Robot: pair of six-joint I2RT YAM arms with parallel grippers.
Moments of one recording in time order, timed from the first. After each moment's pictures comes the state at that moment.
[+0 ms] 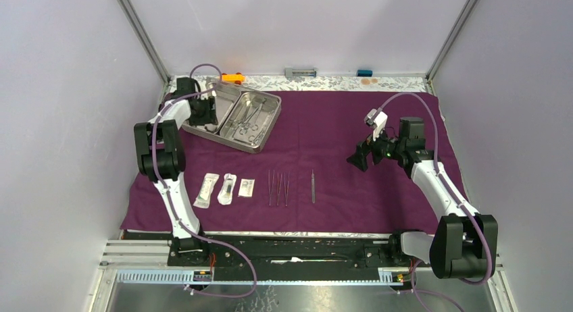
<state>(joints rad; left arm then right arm) 0.13 2.09 1.59 -0.48 0.18 0.01 0.02 1.20 0.74 -0.28 -0.79 -0.41</state>
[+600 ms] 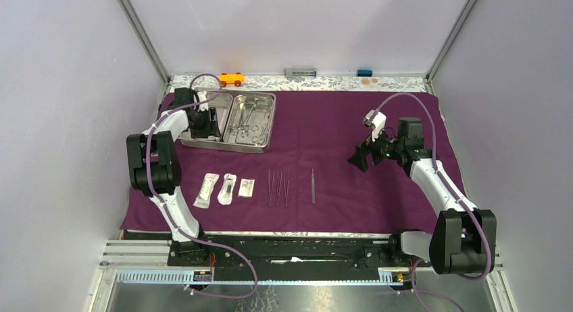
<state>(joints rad) 0.13 1.89 1.32 -0.48 0.25 0.01 0.02 1.22 0.74 -0.28 -0.74 -0.45</state>
